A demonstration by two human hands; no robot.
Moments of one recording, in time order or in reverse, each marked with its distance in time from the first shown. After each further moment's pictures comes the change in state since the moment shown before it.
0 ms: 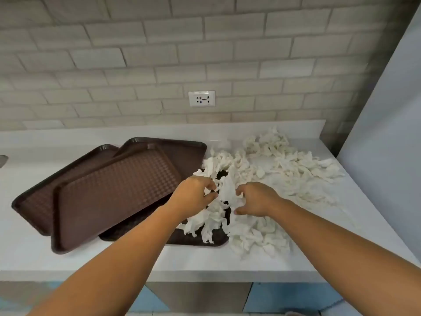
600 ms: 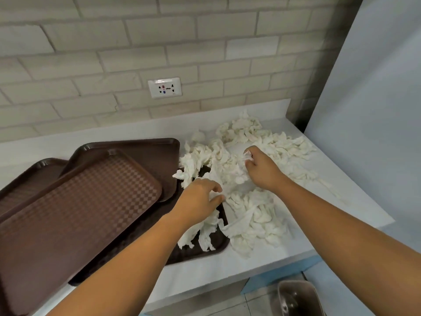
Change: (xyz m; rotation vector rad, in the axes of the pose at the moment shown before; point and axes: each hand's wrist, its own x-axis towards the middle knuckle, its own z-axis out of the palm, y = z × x) left_hand 0.039 -0.026 0.050 -0.154 -0.125 0.207; right_hand 0.008 0.007 -0.026 0.601 0.429 0.265
